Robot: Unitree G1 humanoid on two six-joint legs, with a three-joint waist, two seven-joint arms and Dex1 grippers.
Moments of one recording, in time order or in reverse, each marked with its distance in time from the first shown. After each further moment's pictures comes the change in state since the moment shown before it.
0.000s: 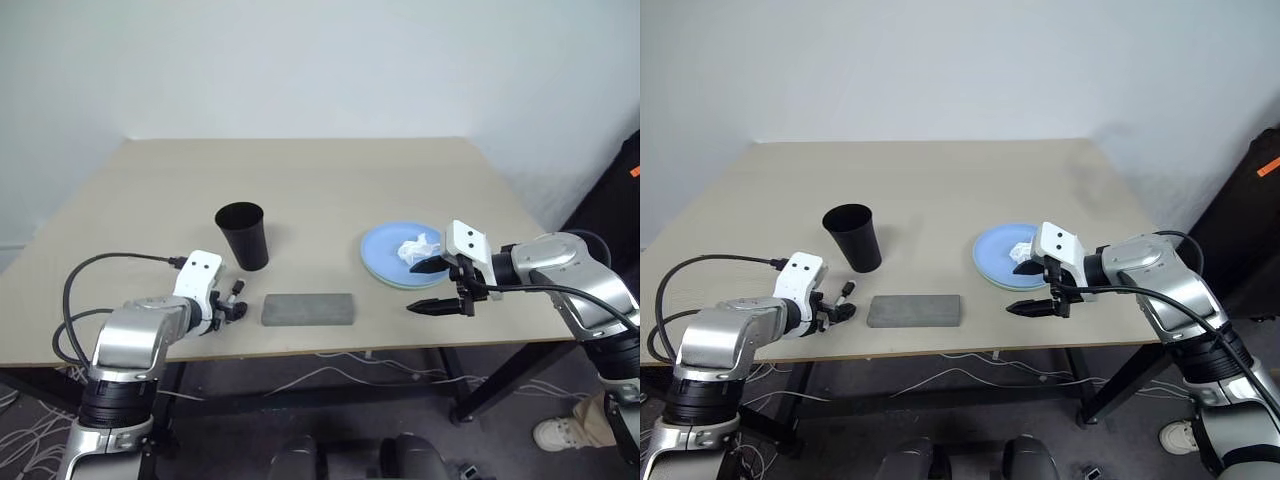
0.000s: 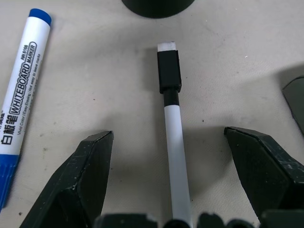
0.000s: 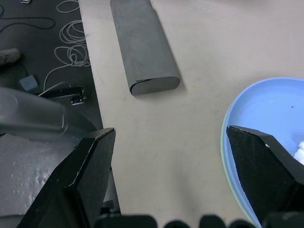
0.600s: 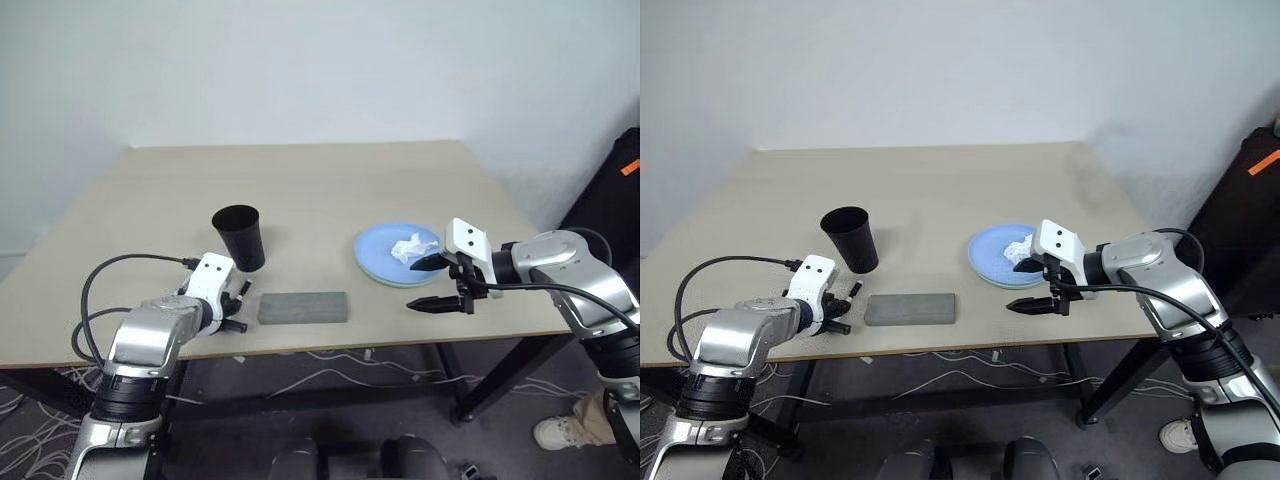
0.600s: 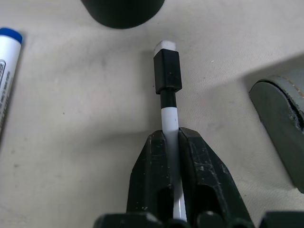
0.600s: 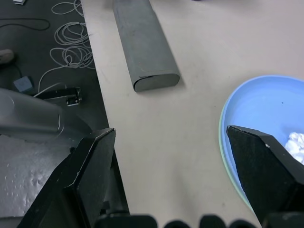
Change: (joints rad) left arm -0.020 0.011 -0.088 0.078 0.005 -0.098 0.016; right arm -0.004 0.000 0.000 0.000 -0.001 0.000 -0.007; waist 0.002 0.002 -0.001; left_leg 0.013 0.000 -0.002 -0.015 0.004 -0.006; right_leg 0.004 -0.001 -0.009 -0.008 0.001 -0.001
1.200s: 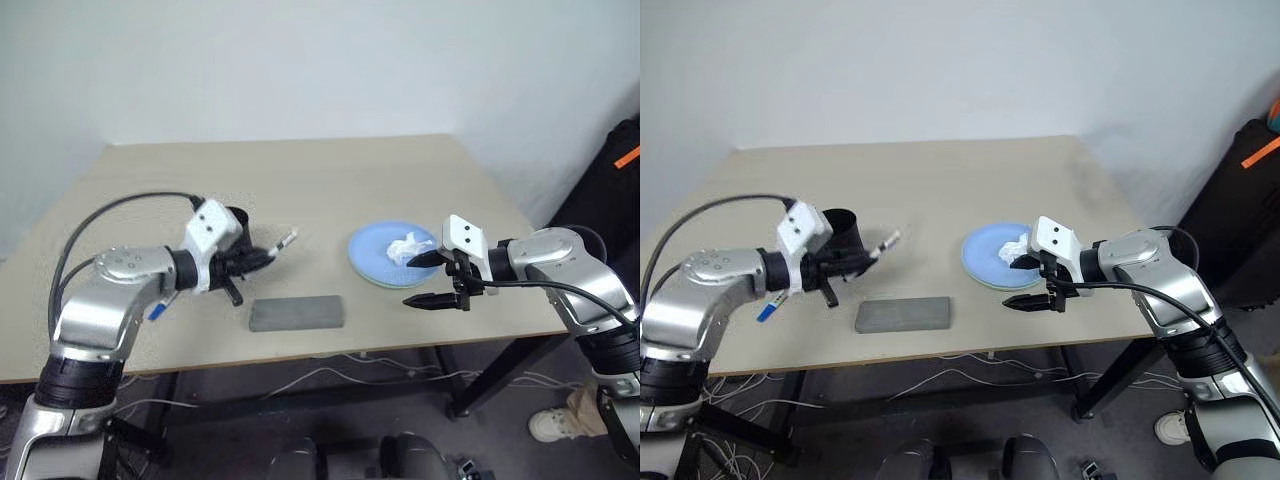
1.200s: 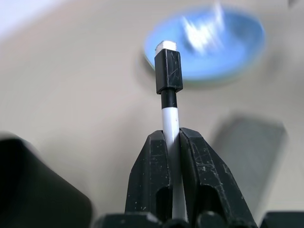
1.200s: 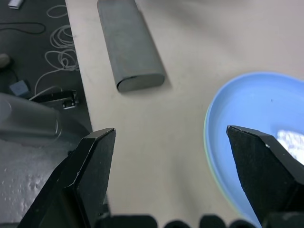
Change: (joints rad) left arm -0.177 0.137 0.095 0.040 -0.195 -0.550 -0.437; right arm -0.021 0.034 0.000 0.014 -0.011 -0.007 -0.001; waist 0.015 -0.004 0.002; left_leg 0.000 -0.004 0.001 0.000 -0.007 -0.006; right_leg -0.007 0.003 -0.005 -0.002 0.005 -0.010
